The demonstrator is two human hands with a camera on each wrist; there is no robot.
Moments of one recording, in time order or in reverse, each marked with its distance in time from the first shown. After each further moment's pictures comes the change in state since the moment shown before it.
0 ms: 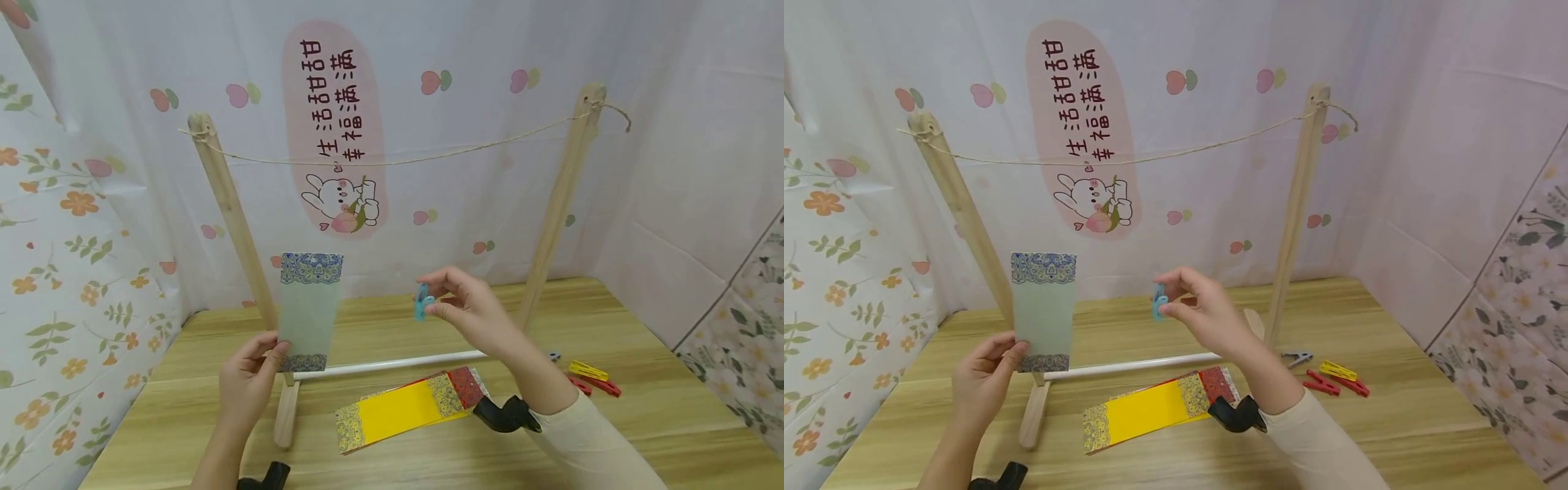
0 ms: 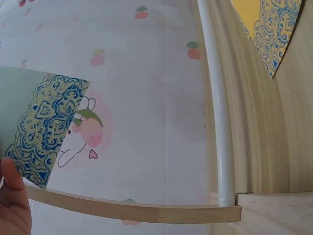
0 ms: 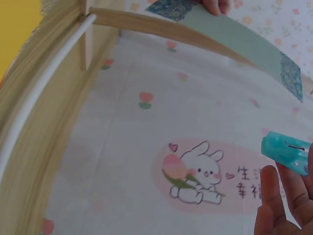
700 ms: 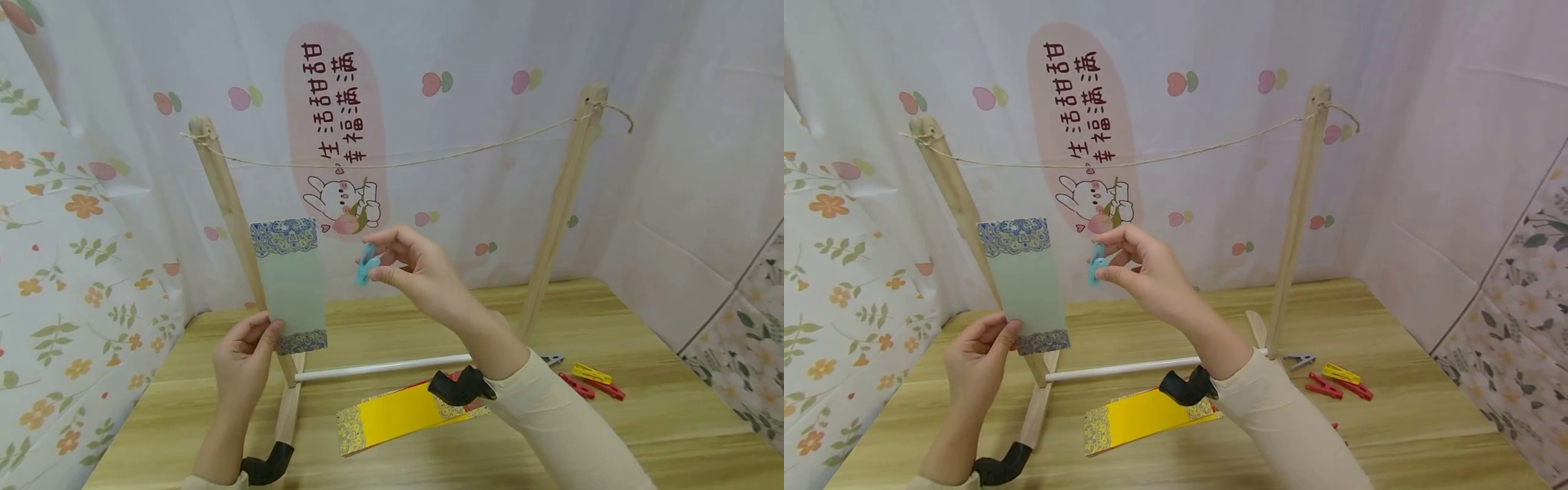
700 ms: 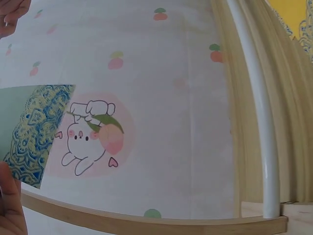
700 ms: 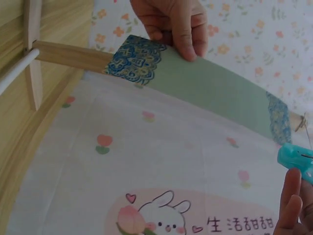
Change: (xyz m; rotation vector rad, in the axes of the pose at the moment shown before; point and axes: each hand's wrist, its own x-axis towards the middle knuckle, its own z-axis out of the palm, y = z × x) left_hand 0.025 0.007 0.003 -0.126 0.098 0.044; right_hand 0.056 -0.055 0.029 0.192 -0.004 -0.079
